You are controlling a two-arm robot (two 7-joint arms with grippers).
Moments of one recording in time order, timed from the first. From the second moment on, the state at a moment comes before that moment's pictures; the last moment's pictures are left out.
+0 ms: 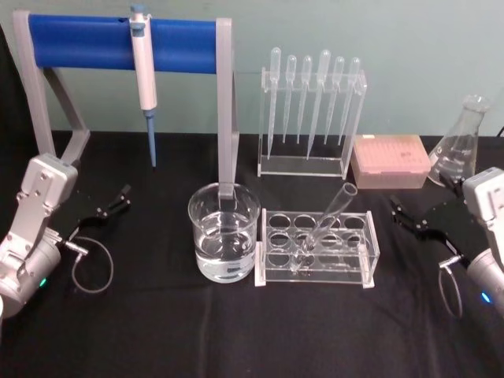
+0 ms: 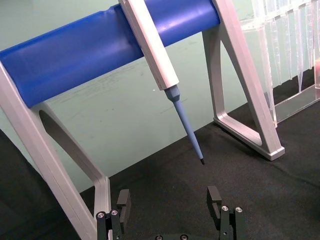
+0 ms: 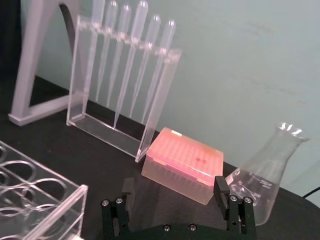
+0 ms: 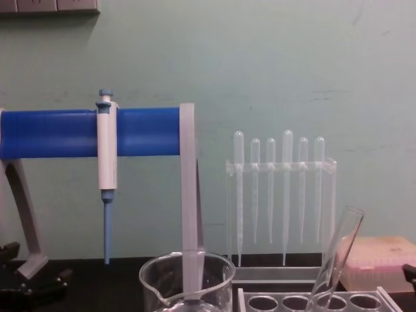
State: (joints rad) left arm -0.20 0.60 0.45 -1.41 -0.25 -0.12 0.03; right arm 0.15 0.62 -0.43 -1.47 0.25 -0.13 -0.04
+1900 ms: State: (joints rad) left arm -0.20 0.60 0.45 -1.41 -0.25 -0.12 0.03; right arm -0.01 0.38 -0.38 -1.56 0.46 -0.35 0.26
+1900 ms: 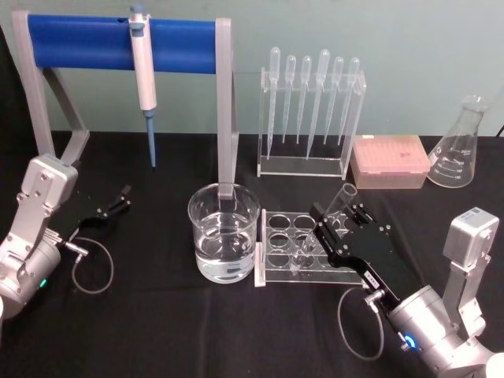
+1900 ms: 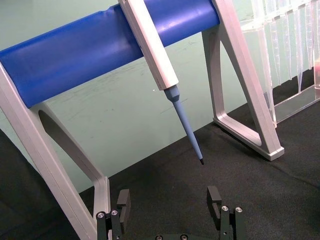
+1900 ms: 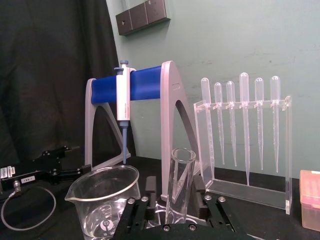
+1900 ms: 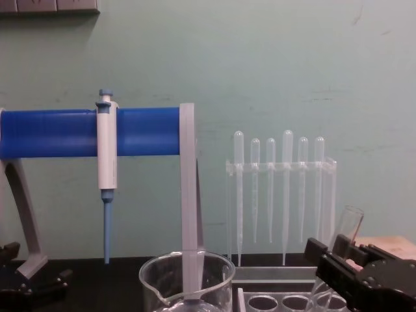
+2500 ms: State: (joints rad) left arm -0.20 0.60 0.45 -1.41 -0.25 -0.12 0.03; right arm -0.01 0.40 -0.34 -1.68 0.41 -0.24 0.26
